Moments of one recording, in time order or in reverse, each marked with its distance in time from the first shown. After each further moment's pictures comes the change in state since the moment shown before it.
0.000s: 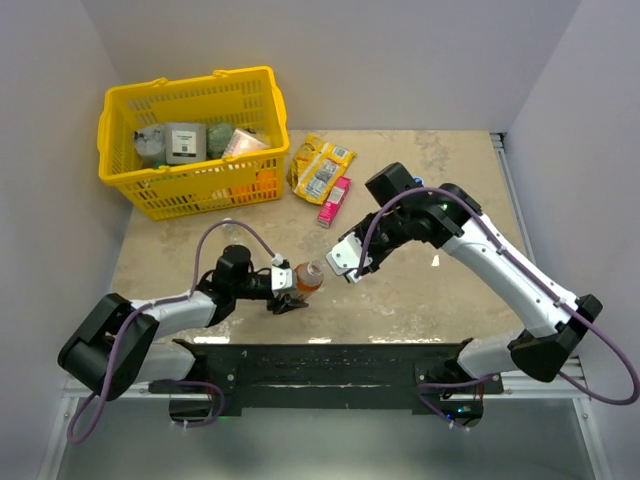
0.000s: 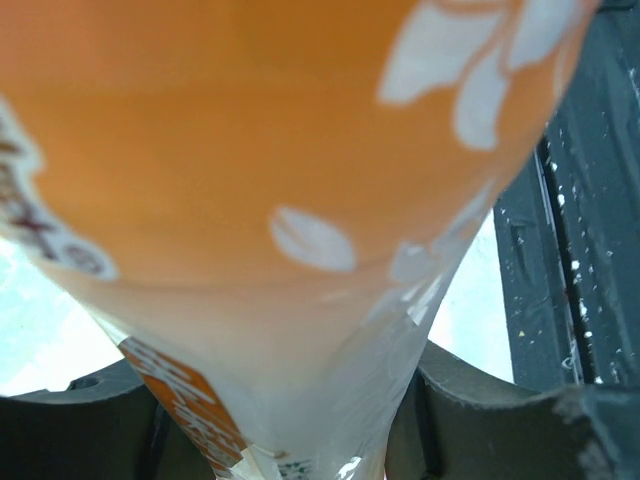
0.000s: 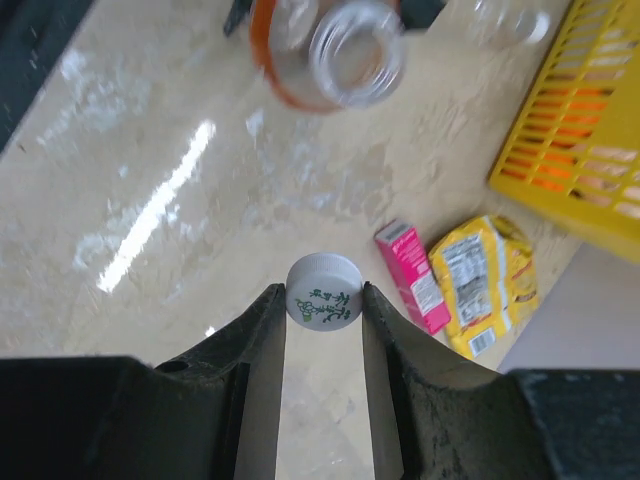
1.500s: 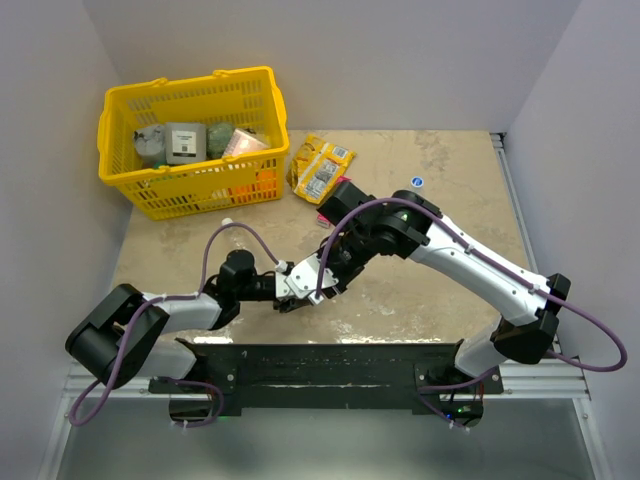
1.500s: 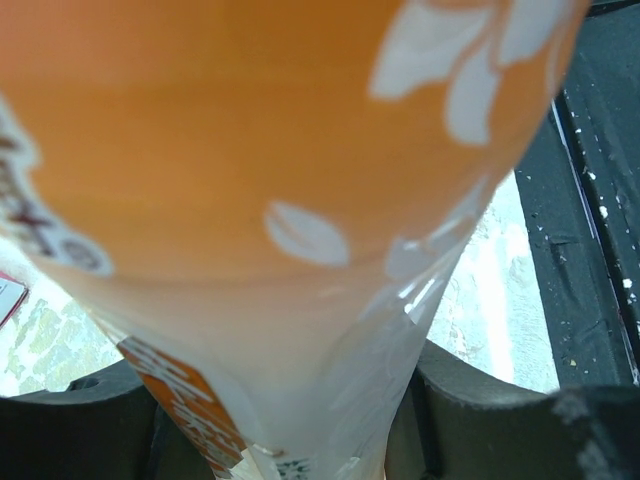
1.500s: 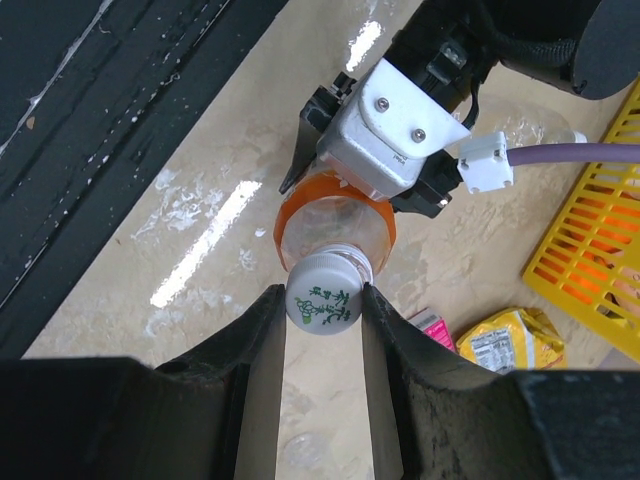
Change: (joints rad) left arm -0.066 0.073 -0.028 0.220 -0.052 0.042; right arm 0.279 0.146 0.221 -0.101 0.050 0.238
